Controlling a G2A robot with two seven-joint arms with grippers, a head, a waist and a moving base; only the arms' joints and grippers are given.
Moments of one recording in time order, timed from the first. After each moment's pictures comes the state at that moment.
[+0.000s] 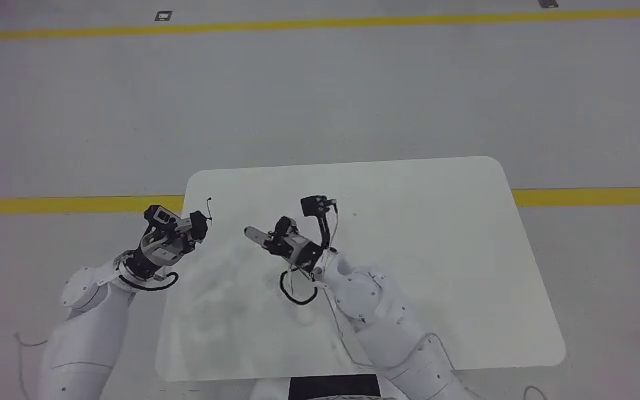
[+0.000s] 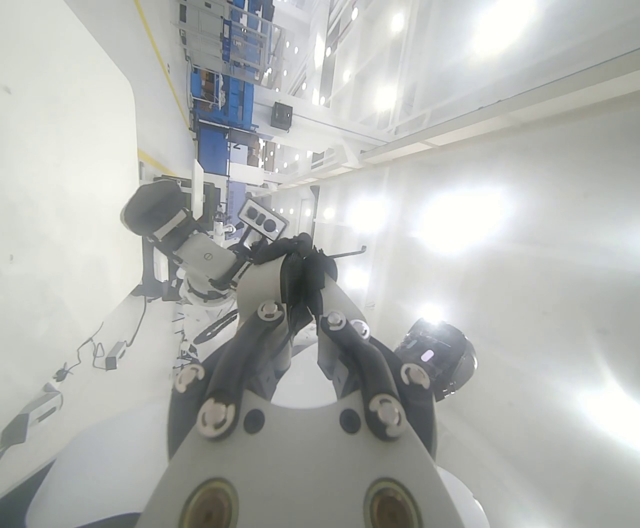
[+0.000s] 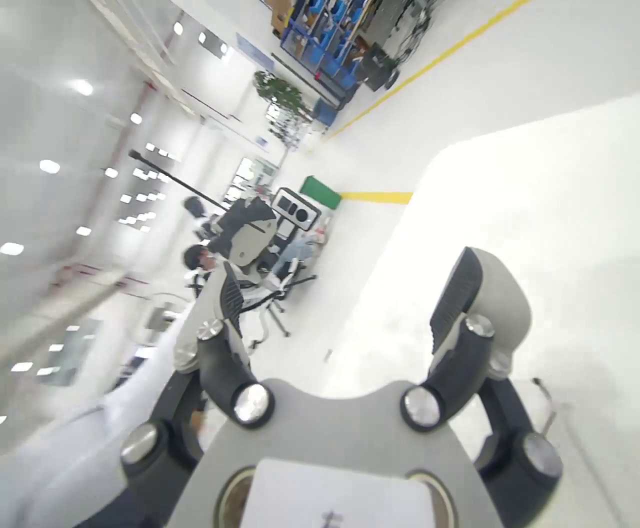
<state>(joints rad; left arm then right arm) 1.54 -1.03 -1.66 -1.35 -0.94 -0.06 -1.31 -1.40 -1.62 1.00 -1.47 -0.49 -0.23 0.40</state>
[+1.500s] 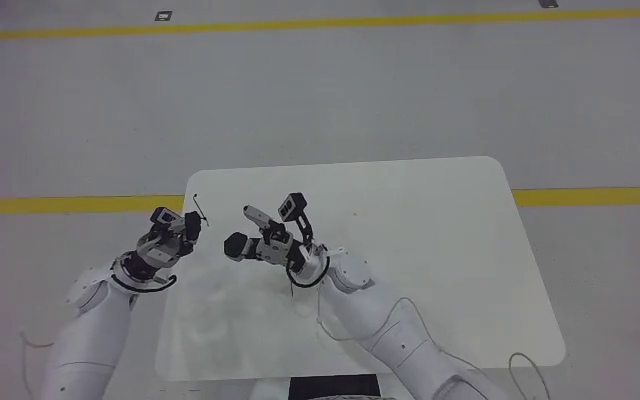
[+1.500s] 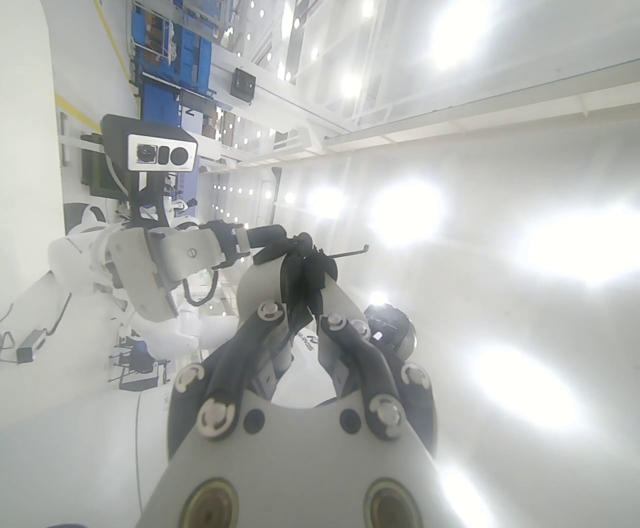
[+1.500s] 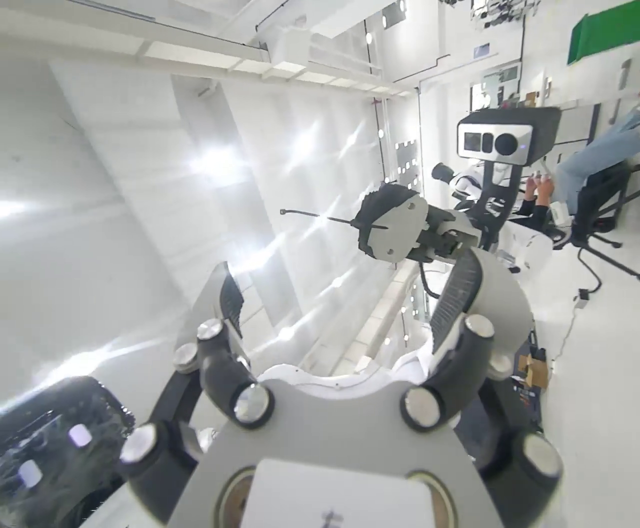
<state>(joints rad) 1.54 -1.03 -1.63 -1.35 -1.09 0.05 -1.38 -1.19 -1.71 0.90 -1.05 0.66 -0.34 0.85</state>
